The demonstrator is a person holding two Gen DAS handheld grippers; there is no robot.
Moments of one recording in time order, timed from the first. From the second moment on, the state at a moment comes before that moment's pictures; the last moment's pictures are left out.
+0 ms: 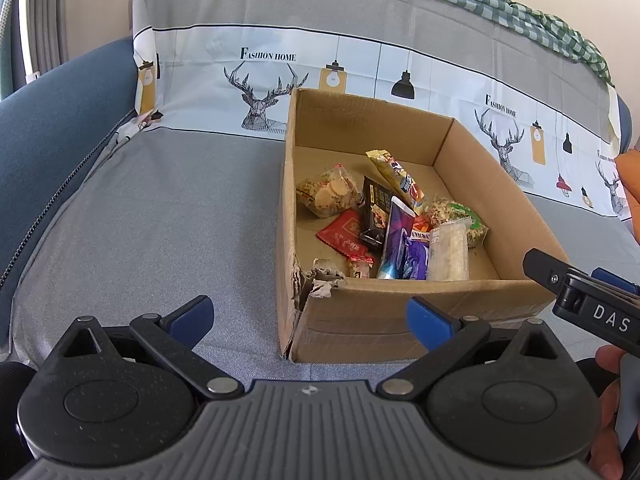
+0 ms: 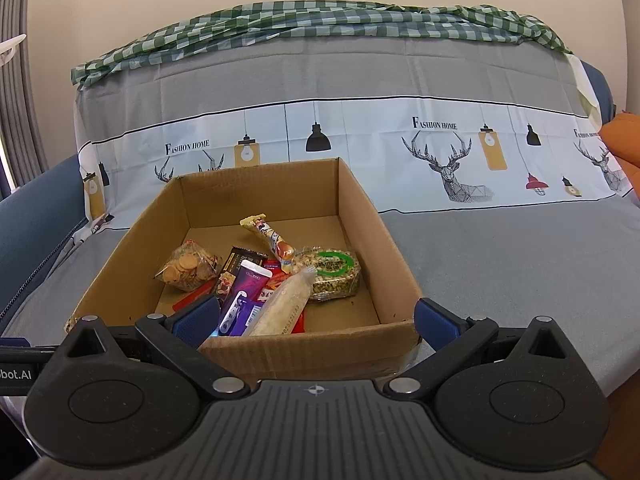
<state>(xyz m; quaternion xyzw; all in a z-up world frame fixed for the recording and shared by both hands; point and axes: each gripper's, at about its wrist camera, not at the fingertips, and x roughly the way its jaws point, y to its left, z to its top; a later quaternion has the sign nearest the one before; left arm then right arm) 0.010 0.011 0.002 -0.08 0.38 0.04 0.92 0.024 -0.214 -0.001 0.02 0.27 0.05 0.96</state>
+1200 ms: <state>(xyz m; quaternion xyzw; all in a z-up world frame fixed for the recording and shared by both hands) 0.011 0.001 -0.001 -0.05 0.36 0.03 0.93 0.024 -0.208 -0.002 0.00 0.27 0.06 0.96</state>
